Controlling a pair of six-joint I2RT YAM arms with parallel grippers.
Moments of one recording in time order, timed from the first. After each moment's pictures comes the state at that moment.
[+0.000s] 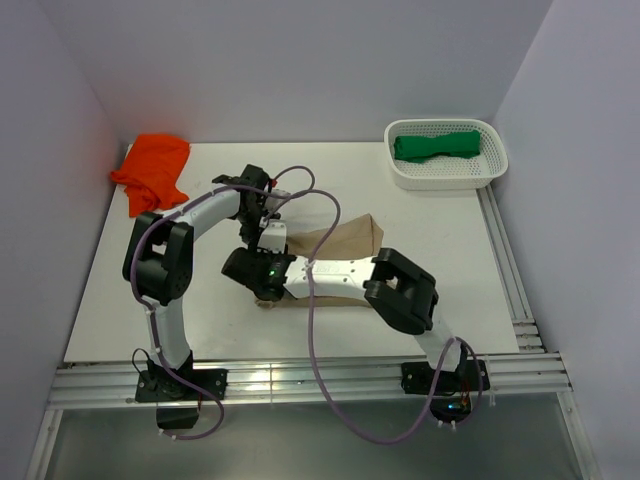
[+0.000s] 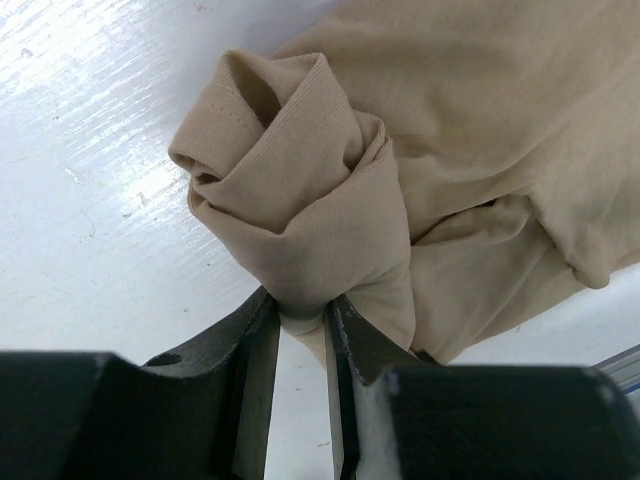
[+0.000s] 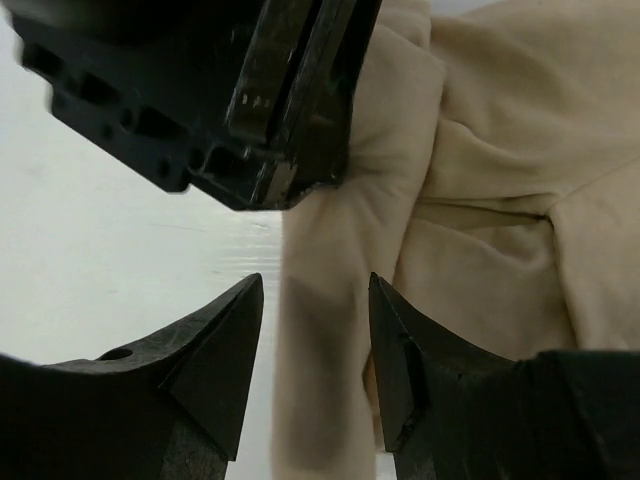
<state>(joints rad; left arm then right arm) -0.40 1.95 1.46 -0.84 0.24 0.05 1.18 2.06 1.52 -0.42 0.74 1.06</state>
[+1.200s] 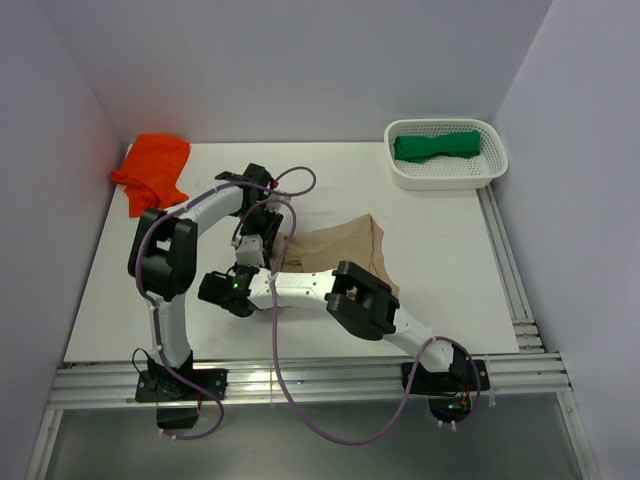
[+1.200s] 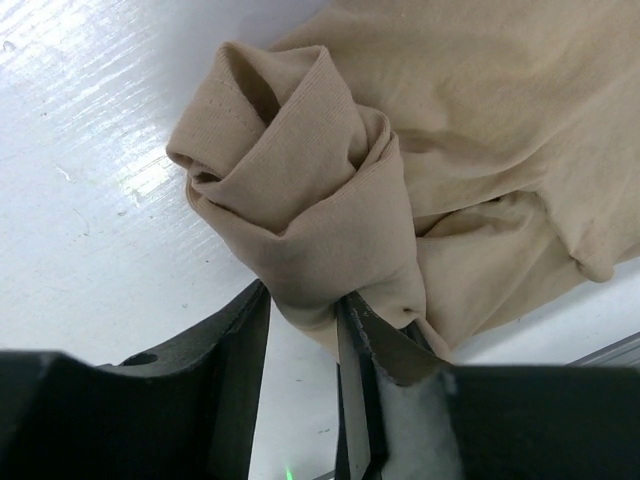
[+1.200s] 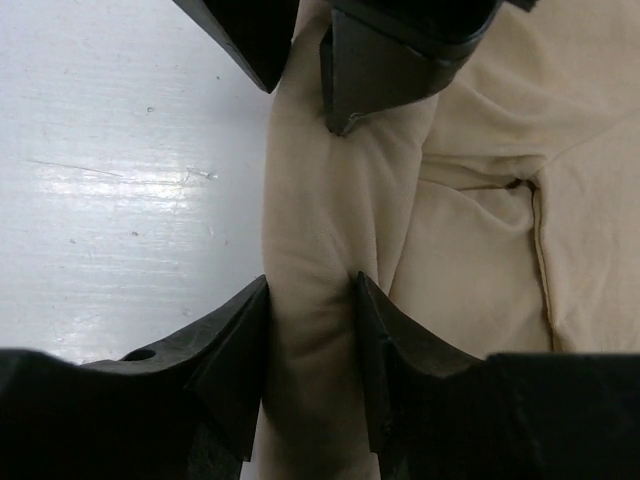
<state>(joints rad) -0.40 2.00 1.51 -0.90 0.24 0.06 1.26 2.38 1.91 -0.89 0.90 1.05</state>
